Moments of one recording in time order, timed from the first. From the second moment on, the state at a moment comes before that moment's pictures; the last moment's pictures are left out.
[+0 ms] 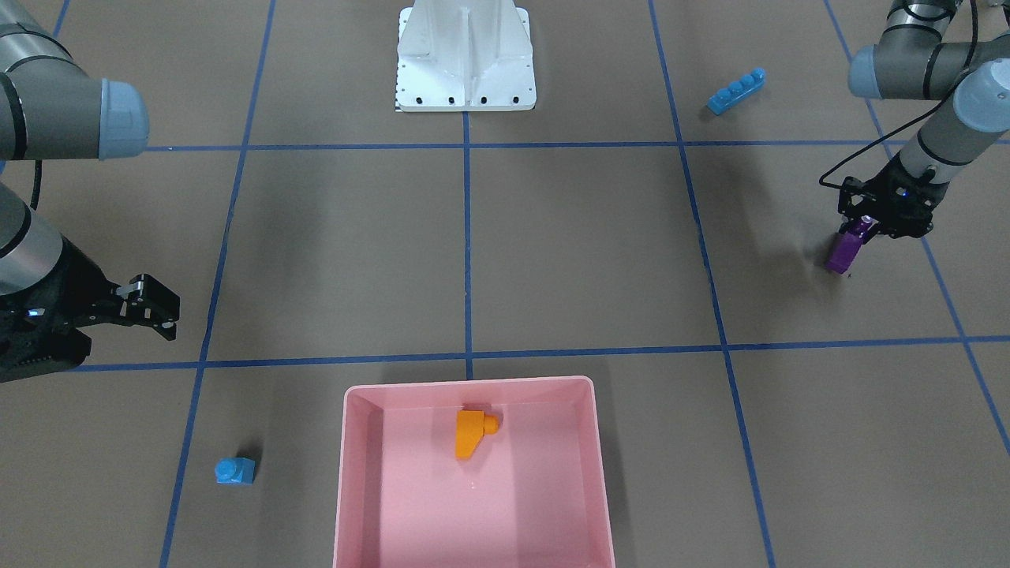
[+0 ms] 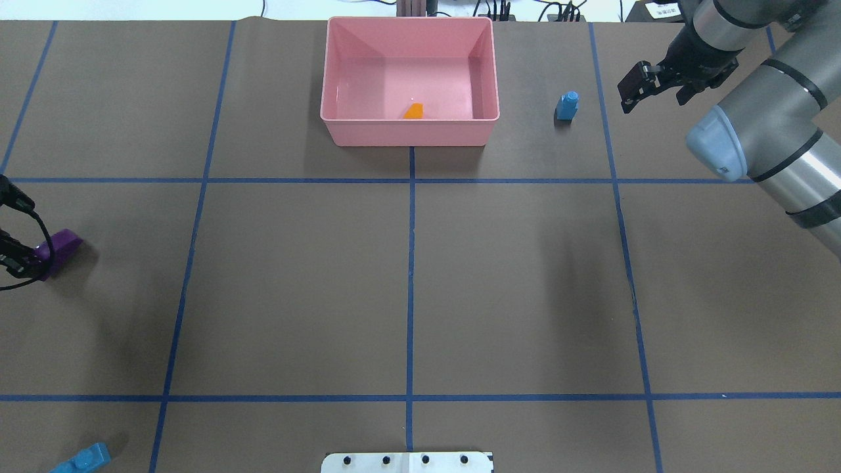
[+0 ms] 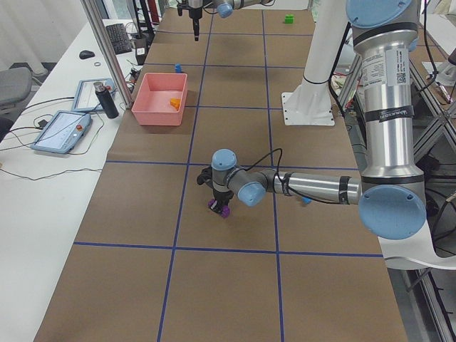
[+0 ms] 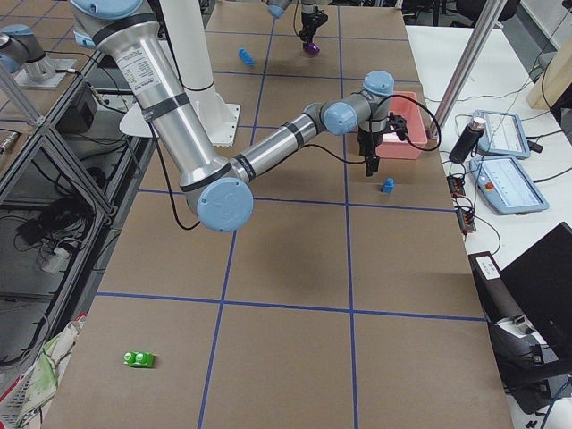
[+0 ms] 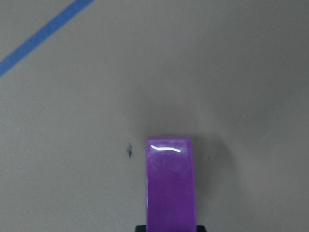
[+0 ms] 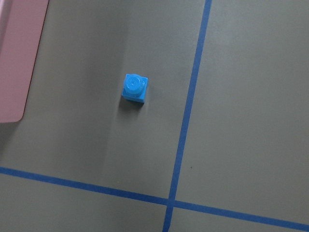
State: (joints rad) left arm -0.96 -1.44 -1.69 -2.15 -2.12 -0.18; right arm 1.08 -1.07 1.64 -1.61 2.18 0.53
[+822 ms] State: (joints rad) left arm -0.97 -1.93 -1.72 -1.86 -2.12 -0.91; right arm 1.08 -1.11 1.59 -1.53 2.17 0.52
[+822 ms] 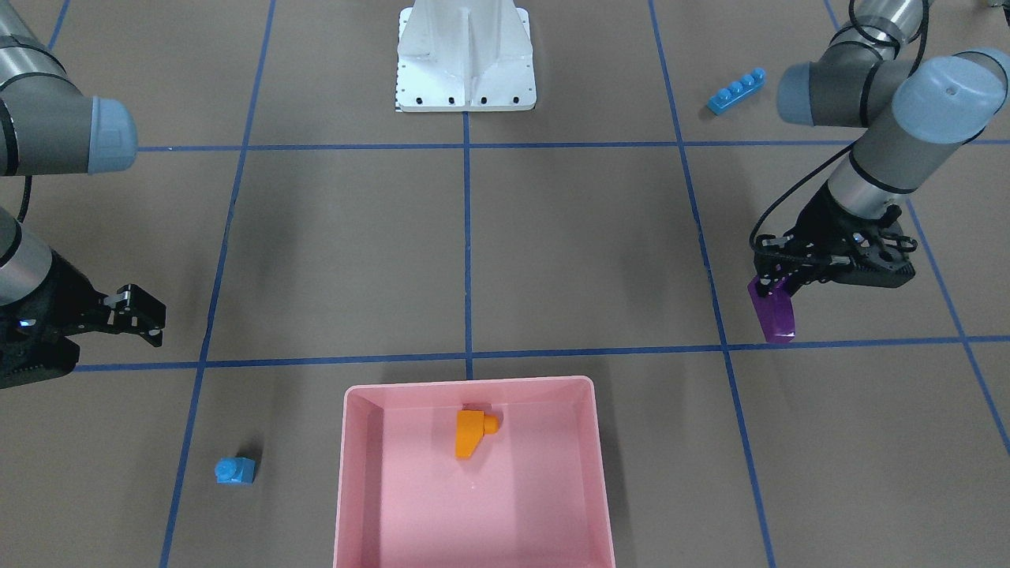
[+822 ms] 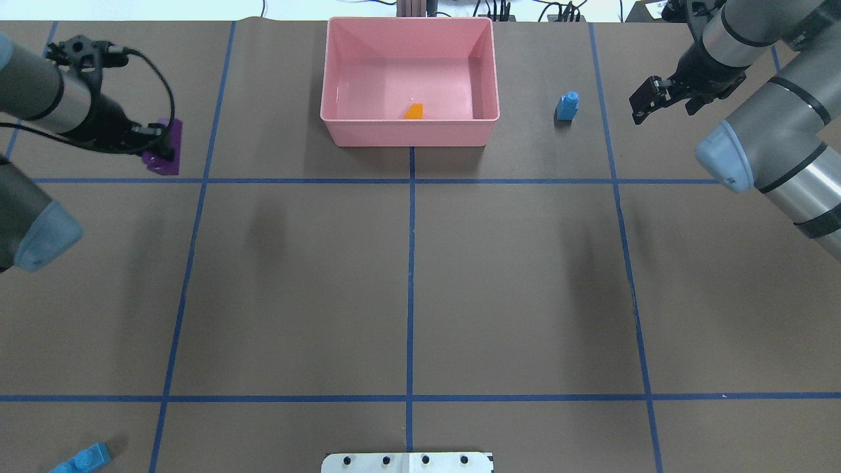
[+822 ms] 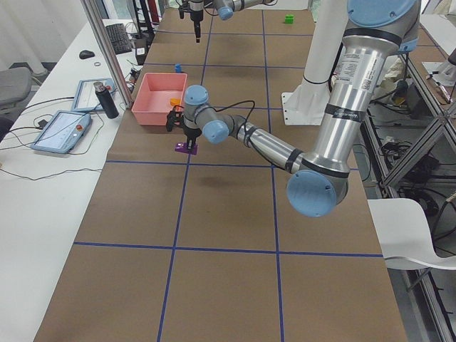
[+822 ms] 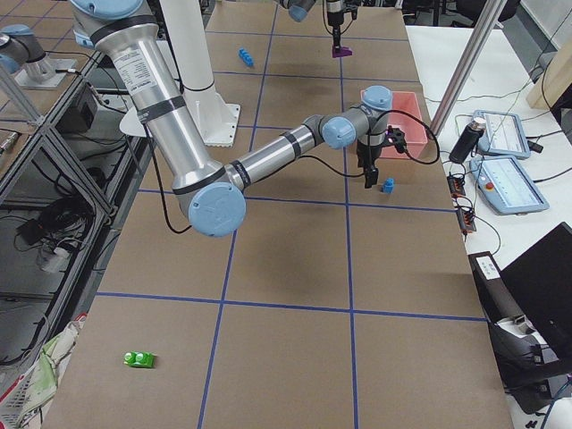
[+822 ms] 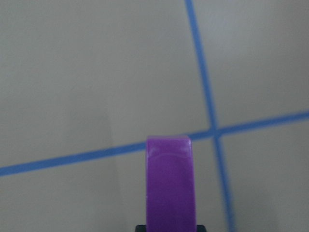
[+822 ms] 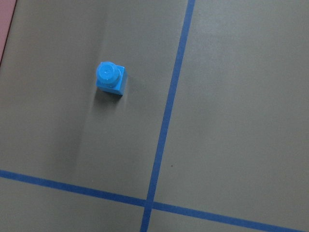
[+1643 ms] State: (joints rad) left arm -0.83 -2.69 -1.07 -1.72 -1.99 -1.20; right arm 1.07 -1.11 1.50 -1.41 2.17 0.53
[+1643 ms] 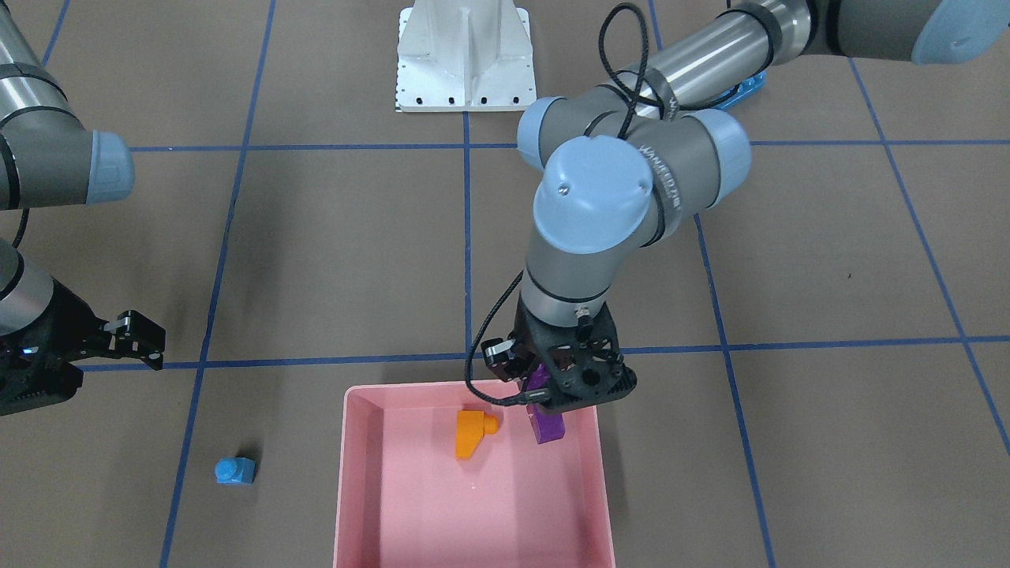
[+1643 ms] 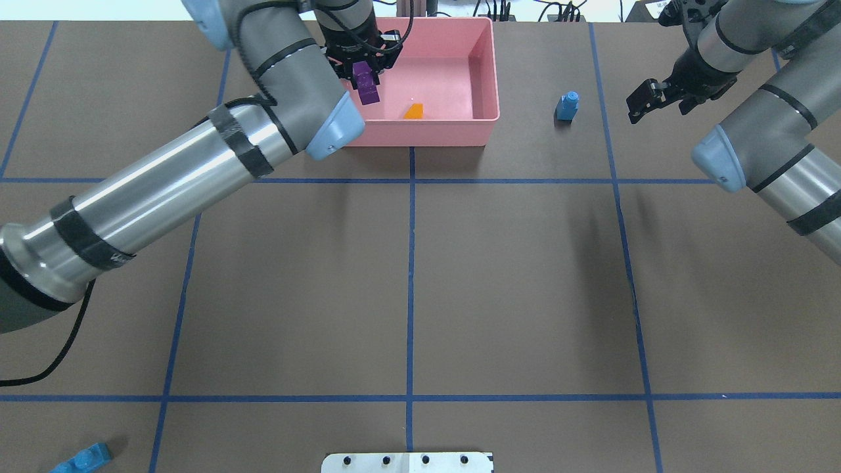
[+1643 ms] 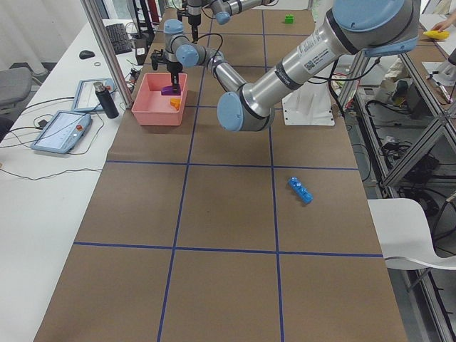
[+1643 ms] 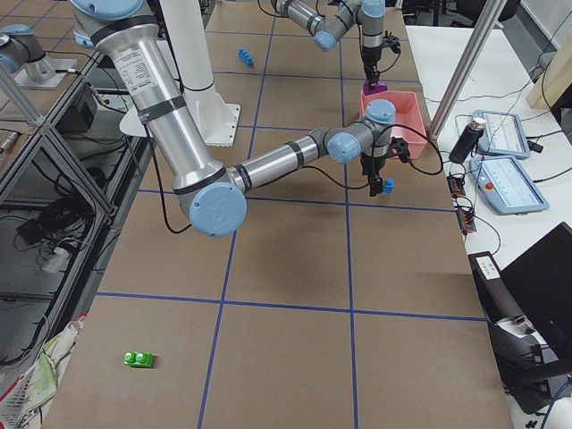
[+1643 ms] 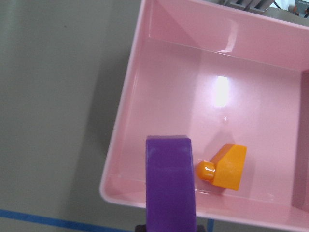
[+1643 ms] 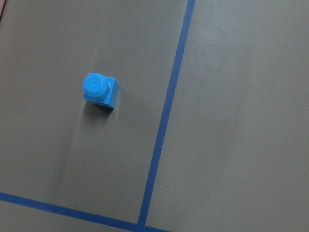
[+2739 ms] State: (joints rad) left arm -0.86 -2.55 -1.22 -1.67 -2.03 -0.91; right arm 1.06 -0.82 1.14 -1.38 2.16 0.62
